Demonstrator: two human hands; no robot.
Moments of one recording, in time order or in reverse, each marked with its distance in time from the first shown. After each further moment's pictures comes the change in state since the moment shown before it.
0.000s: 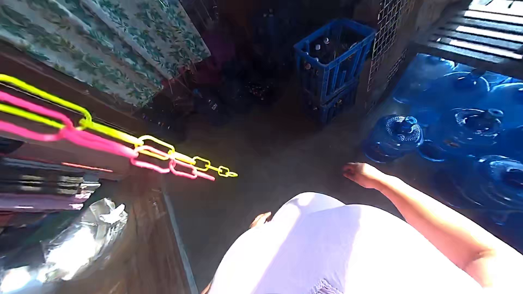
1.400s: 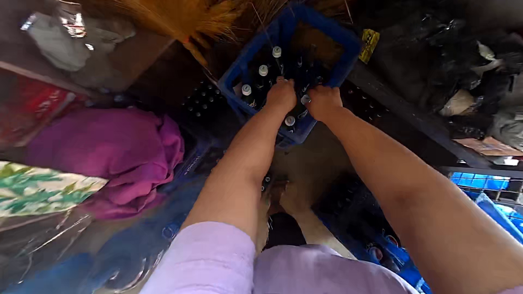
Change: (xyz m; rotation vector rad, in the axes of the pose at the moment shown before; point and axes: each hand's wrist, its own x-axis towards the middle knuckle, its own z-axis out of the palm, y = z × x) left_hand 1.199 0.707 -0.766 0.485 0.061 0.444; right_hand 1.117 -0.294 -0.824 -0.330 0.327 0.233
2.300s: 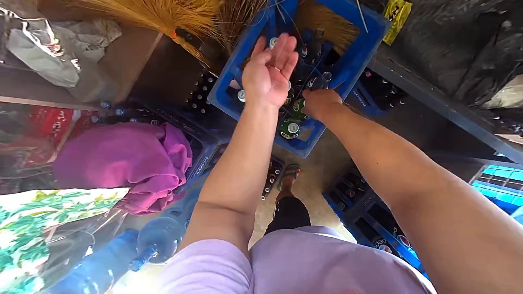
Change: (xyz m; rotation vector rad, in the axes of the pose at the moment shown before) left_hand -0.017 0.030 -0.083 -1.906 0.341 -0.151; right_hand 0.047 -0.017 -0.009 -0.011 -0.363 0.101
